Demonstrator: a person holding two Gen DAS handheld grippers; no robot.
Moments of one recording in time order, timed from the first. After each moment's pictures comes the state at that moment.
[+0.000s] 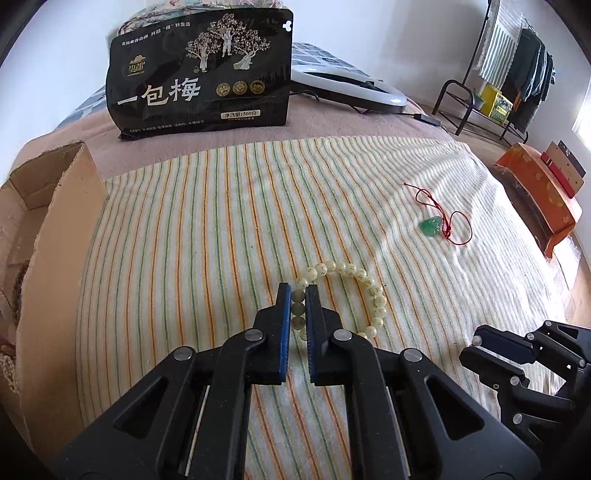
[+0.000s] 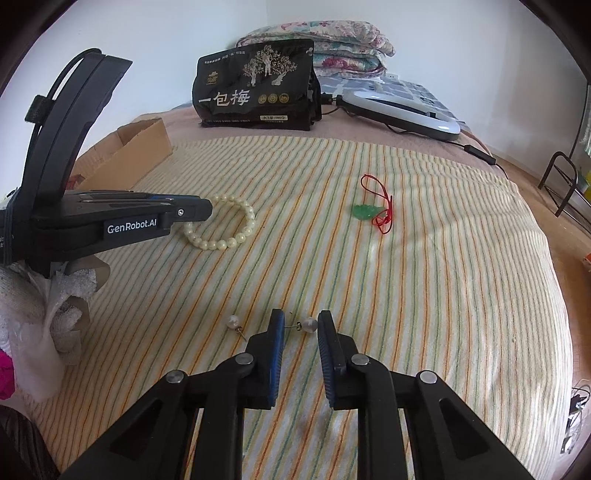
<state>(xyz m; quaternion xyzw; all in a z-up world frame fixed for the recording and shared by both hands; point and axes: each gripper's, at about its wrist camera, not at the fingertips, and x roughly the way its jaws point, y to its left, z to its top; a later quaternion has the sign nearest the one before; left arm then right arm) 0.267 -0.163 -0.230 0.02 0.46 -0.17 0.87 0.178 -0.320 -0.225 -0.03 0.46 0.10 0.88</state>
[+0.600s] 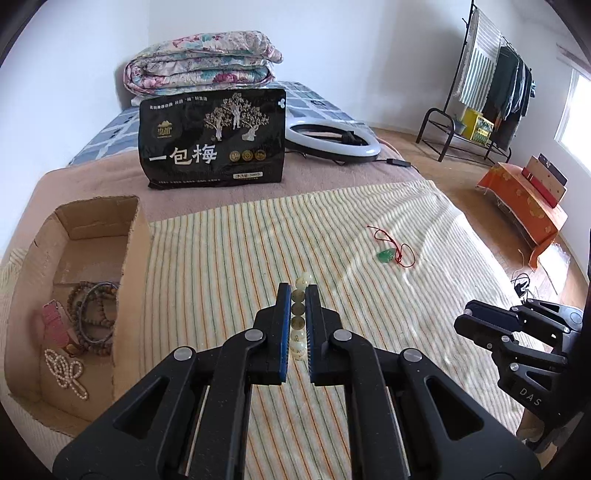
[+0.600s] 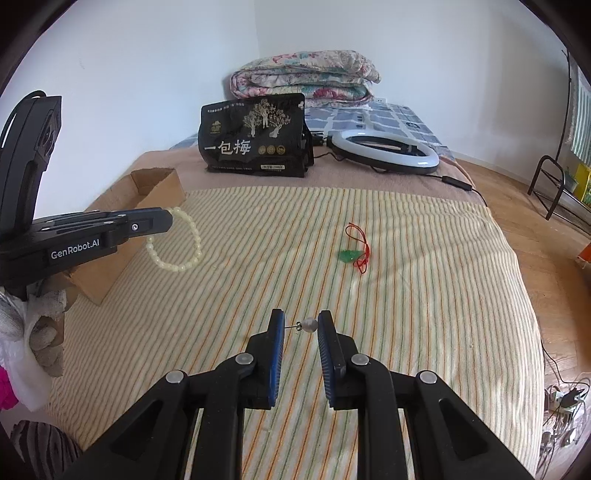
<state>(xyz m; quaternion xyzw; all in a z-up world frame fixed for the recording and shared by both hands) 0.219 -0.131 -0.149 0.01 0.40 -0.19 0.90 0.152 -0.323 -0.158 -0.01 0.41 0.09 0.91</state>
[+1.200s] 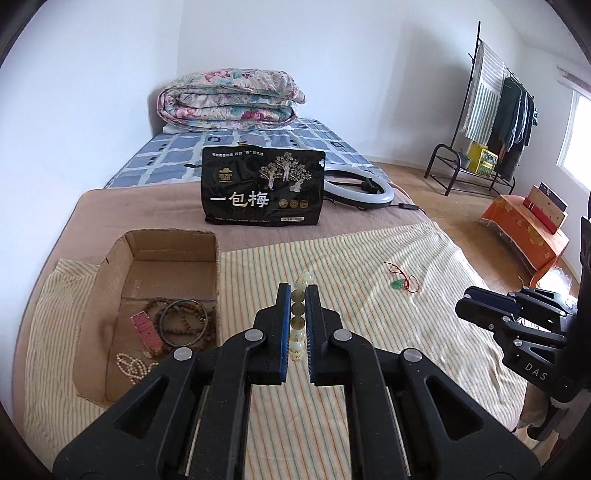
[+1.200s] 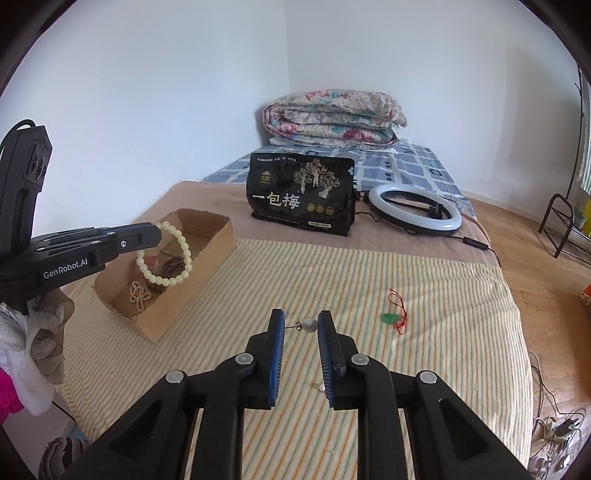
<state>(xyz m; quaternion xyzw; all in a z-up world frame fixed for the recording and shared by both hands) 0.182 -0.047 -0.082 -0.01 0.34 -0.16 0.92 0.145 -0.258 -0.090 -0.03 0.36 0.13 0.92</state>
